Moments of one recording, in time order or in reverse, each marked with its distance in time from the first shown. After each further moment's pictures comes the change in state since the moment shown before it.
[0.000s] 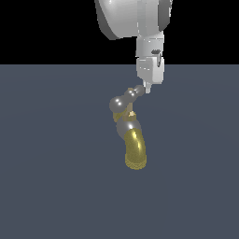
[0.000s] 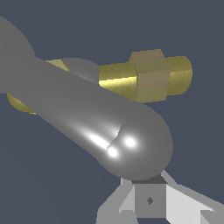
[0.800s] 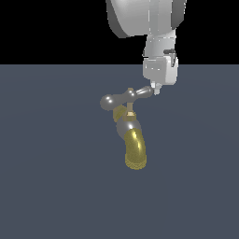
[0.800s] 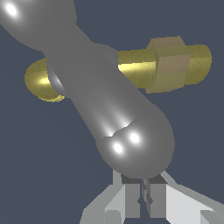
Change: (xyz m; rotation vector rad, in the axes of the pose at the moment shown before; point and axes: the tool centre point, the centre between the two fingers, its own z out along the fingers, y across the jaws) arm -0.024 -0.021 0.001 0.008 0.024 -0.041
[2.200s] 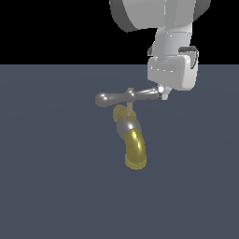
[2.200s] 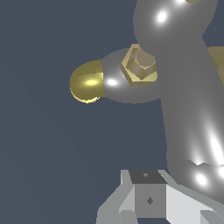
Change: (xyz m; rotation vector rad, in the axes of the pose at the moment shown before) arm 0.002 -0.071 0.000 -0.001 0.022 -0.055
